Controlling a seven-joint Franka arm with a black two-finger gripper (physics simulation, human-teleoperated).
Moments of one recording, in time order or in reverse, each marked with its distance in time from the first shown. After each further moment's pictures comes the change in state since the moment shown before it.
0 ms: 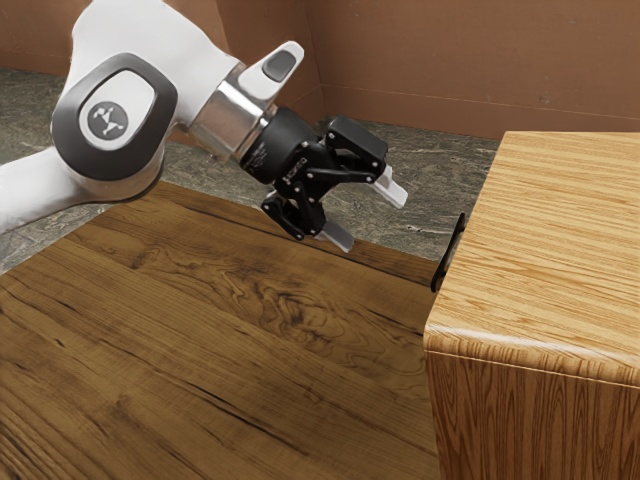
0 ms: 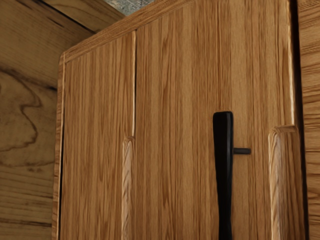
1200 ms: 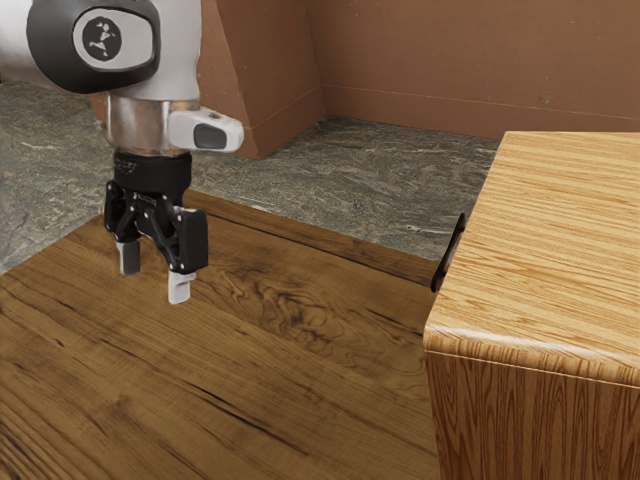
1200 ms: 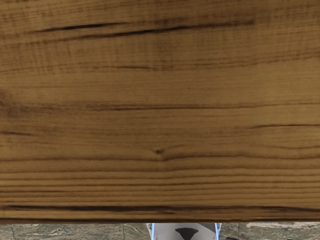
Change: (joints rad) arm 1.313 0.442 -0.957 0.351 0.210 -1.060 0.624
